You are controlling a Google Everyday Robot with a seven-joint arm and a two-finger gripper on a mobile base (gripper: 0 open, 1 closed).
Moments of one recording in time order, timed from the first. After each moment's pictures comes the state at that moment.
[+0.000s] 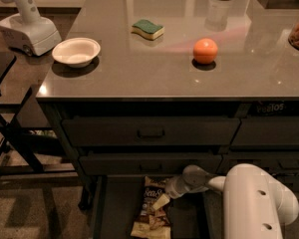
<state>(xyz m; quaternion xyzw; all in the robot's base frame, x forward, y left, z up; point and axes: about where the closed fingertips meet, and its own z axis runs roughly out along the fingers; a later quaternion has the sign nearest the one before) 0.570 -0.063 0.174 -0.45 0.83 0.27 0.19</state>
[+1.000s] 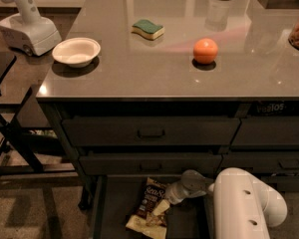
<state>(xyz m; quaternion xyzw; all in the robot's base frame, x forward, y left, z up) 0.553 -0.068 0.126 -0.44 0.84 0.28 0.15</state>
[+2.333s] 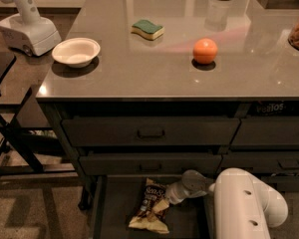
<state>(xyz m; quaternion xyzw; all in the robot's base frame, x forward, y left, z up) 0.553 -0.068 0.126 -0.44 0.84 0.28 0.15</state>
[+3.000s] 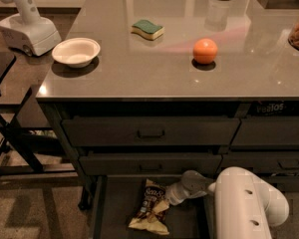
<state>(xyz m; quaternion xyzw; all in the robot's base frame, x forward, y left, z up) 0.553 -0.068 0.132 -0.44 0.84 0.28 0.15</state>
